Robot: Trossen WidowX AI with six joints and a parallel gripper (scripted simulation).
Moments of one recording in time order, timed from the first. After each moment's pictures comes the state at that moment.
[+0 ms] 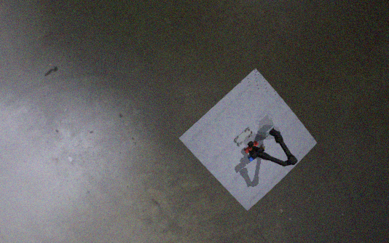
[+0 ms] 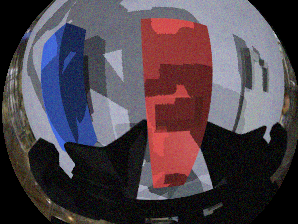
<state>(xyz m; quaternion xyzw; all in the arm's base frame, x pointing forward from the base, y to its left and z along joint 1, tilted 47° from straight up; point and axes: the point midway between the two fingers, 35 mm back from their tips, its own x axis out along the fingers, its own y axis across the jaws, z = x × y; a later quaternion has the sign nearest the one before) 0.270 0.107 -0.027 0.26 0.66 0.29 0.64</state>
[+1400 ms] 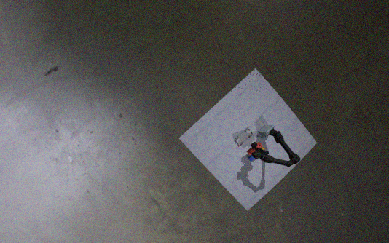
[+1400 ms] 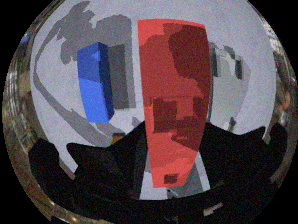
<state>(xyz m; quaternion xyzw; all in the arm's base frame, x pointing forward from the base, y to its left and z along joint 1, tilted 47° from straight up) 0.276 0.042 0.024 0.27 0.67 0.29 0.63</state>
